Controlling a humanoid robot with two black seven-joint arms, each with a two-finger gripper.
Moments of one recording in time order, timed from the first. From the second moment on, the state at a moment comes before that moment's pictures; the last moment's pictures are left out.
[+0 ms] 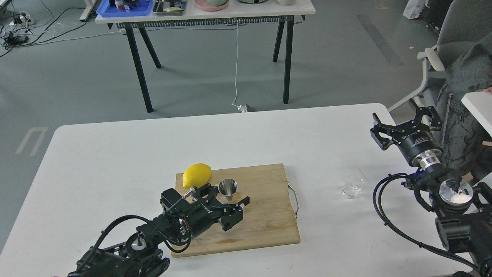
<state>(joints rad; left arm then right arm) -0.52 -0.04 -0.36 -0.50 1.98 0.49 -0.49 0.38 -0.29 1.40 0.70 0.23 0.49 -0.14</state>
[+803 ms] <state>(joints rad) -0.49 0.00 -0.37 -0.53 1.98 0.49 -0.49 0.38 -0.29 1.40 0.70 0.23 0.49 -0.14</state>
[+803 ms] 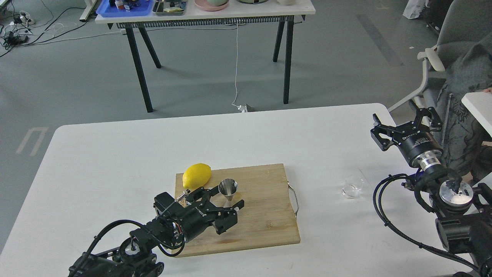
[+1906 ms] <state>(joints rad) -0.28 0.57 -0.38 -1.01 1.67 0.49 -0.49 0.38 -0.28 1.40 0.70 0.23 0.49 -0.14</state>
